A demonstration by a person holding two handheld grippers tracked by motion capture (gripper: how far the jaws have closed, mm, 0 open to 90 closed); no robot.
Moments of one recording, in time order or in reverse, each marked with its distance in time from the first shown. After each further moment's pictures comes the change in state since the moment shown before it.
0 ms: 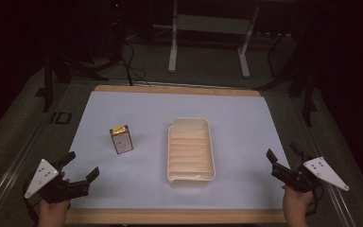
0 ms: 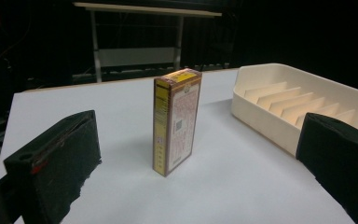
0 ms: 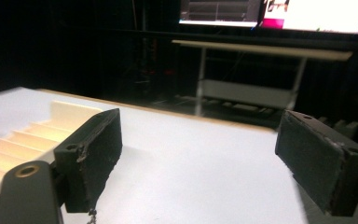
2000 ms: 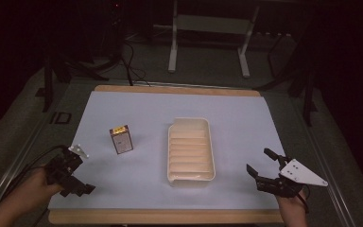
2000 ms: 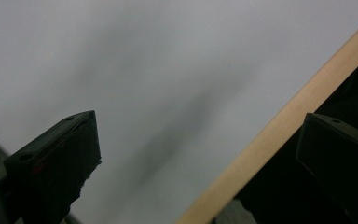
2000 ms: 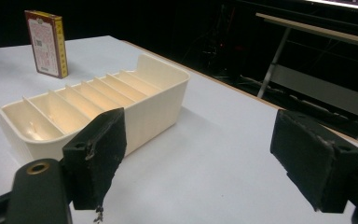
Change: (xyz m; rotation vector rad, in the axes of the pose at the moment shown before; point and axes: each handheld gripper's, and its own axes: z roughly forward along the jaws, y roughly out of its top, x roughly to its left) left arm 0.014 0.059 0.048 1.138 -0.202 0.117; right arm 0.034 -0.003 0.007 0.137 0.305 -0.191
